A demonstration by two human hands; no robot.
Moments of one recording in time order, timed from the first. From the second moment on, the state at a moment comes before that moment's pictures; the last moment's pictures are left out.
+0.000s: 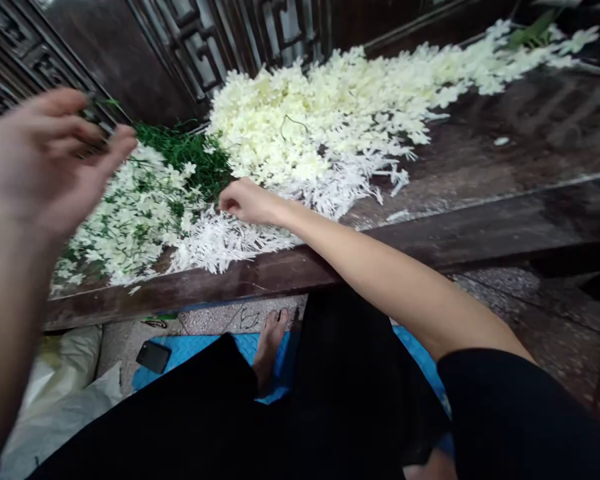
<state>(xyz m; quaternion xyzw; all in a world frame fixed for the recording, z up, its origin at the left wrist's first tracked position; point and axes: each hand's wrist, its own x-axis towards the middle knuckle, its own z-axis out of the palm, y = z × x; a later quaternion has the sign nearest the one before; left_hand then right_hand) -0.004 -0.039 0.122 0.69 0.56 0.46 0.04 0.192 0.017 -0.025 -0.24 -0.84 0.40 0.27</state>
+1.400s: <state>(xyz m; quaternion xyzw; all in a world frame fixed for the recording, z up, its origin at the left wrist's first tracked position) 0.011 -0.018 -0.018 0.71 0.46 0.48 0.23 0.217 0.022 -0.003 -0.30 -0.91 0.27 0.08</state>
